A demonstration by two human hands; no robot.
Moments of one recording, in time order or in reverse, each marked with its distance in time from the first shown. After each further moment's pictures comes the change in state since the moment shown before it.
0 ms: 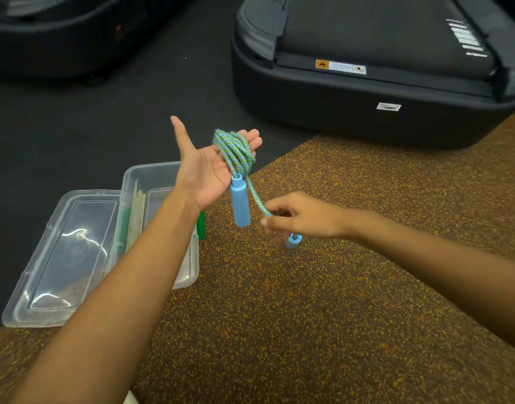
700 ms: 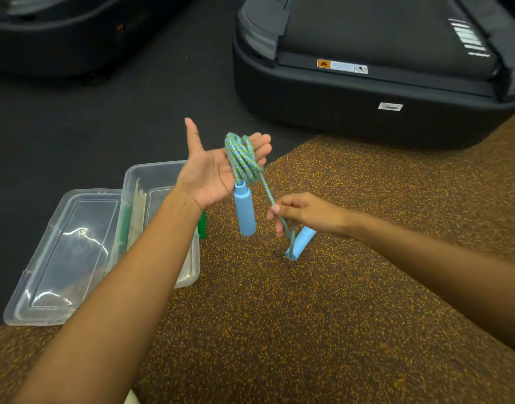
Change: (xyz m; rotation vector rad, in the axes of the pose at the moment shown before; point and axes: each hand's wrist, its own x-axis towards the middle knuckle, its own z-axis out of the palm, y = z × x) left_hand -0.003 -0.002 0.003 -0.014 -0.043 -0.138; right_hand 0.010 0.035 0.009 0.403 0.039 0.133
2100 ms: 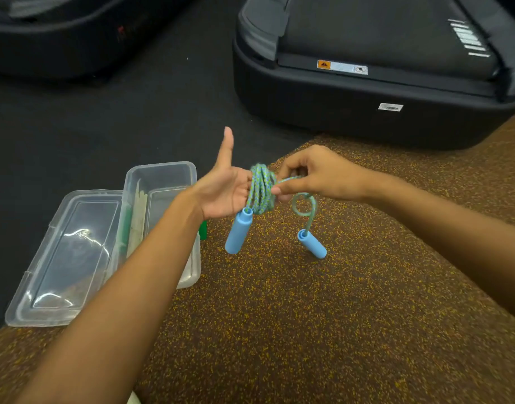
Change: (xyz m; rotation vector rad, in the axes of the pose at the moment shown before) left_hand -0.004 -0.011 0.005 0.463 -0.117 -0.383; right_hand -0.014 -0.067 -0.035 -0.424 0.164 -0.213
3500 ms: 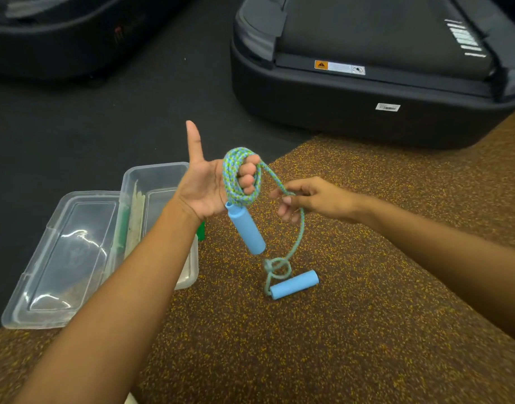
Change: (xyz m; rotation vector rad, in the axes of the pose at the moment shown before) left_hand 0.001 -0.006 -0.032 -0.522 -0.556 0.243; right_hand -0.004 0.051 0.032 0.450 -0.154 0.185
